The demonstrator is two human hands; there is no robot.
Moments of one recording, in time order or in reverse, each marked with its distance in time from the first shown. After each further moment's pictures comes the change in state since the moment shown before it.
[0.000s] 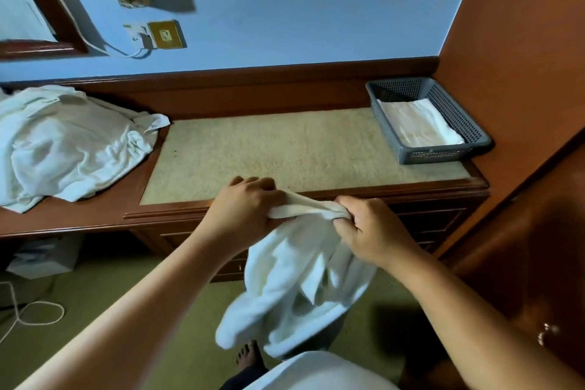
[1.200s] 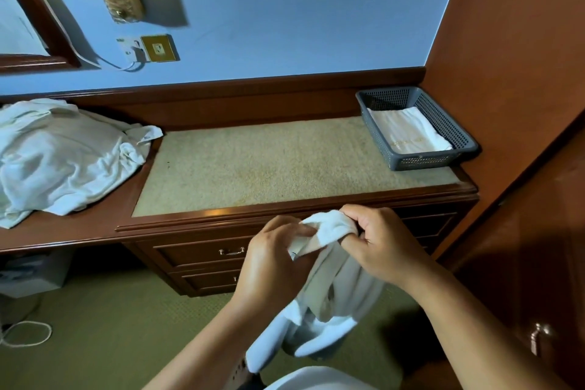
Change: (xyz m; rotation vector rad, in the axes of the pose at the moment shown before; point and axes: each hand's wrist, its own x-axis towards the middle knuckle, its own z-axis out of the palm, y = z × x) left_hand -0.025 0.090 0.017 -0.618 0.238 -0.389; right_hand -0.021 -0.004 -0.021 0.146 0.031 -0.037
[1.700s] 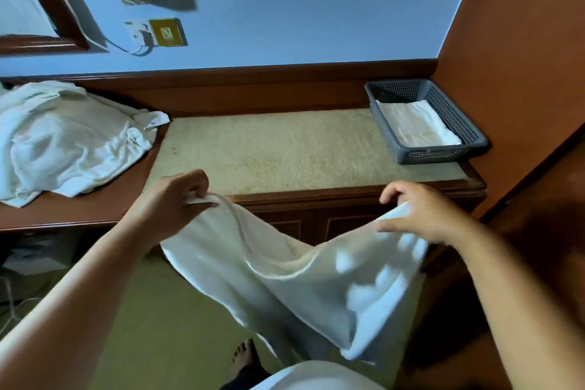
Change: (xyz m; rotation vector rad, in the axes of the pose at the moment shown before) left_hand 0.044 -0.089 -0.134 0.422 -0.151 -0.062; right_hand 0.012 0.079 -0.050 -0.121 -0.174 0.411
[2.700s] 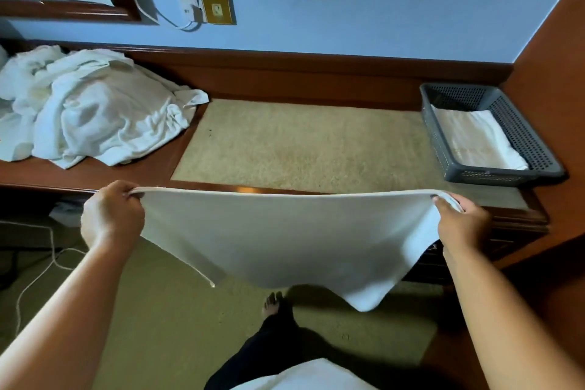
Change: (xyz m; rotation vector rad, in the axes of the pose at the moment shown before) left_hand -0.036 -0.128 0.006 0.062 0.498 -0.890; right_hand 0.107 0.044 0.071 0.684 0.716 0.401
